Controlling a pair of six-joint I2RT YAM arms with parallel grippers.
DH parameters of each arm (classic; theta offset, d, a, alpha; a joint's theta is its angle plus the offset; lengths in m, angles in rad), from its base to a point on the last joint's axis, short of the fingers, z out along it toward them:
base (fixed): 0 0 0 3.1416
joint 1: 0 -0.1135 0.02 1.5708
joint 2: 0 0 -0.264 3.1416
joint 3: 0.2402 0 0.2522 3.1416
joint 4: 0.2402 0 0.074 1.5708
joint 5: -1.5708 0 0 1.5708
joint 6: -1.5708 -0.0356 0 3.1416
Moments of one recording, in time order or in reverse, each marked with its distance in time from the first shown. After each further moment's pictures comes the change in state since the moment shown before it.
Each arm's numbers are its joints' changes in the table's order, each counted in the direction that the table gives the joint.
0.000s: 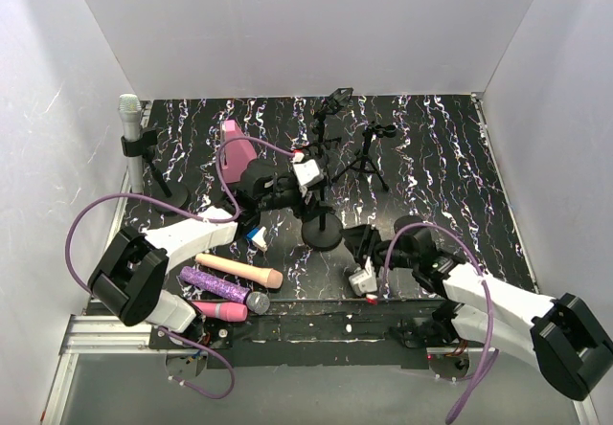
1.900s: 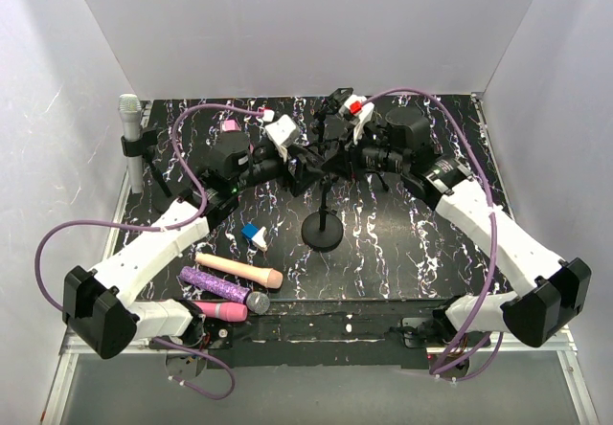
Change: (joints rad) left arm -0.041 -0.217 0.275 0.356 0.143 0.188; right arm 0.080 0.333 1.012 0.592 -0.093 -1.645
